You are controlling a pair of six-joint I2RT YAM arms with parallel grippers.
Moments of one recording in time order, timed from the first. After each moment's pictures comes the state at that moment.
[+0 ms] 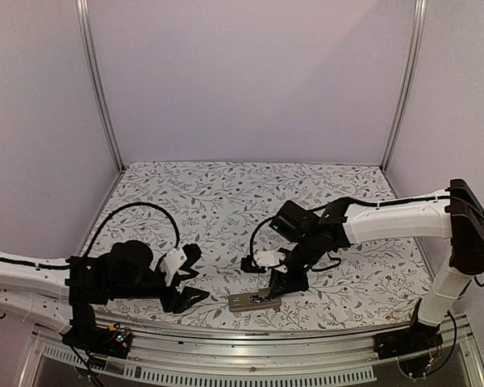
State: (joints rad) left arm -1.13 0.99 0.43 -0.03 -0.04 -0.11; right arm 1.02 1.71 1.14 -0.64 -0.35 -0.46
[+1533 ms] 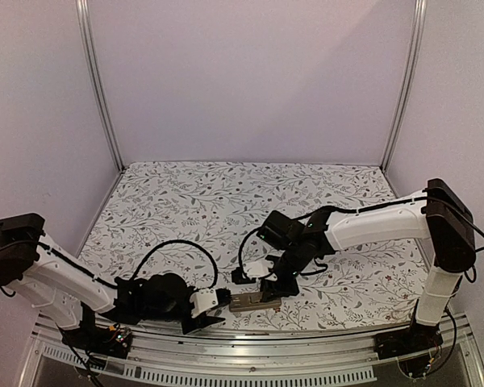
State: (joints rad) left arm -1.29 1.46 0.31 0.47 -0.10 0.15; right arm 1.05 1.84 1.19 -0.57 -0.31 -0.59
